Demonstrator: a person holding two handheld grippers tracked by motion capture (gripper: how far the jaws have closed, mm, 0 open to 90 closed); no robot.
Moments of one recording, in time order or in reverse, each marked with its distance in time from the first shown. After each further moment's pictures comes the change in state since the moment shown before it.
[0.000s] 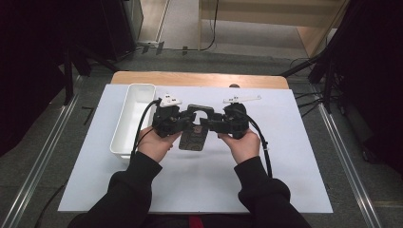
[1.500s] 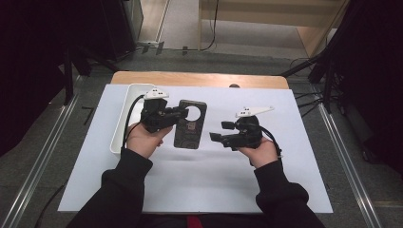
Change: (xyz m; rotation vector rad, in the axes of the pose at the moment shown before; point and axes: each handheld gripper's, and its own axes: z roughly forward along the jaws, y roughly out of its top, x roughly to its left) left arm 0.023 0.008 -0.022 -0.013 -0.077 -0.032; right arm -0.021 -0.033 -0.025 0.016 0.094 -0.152
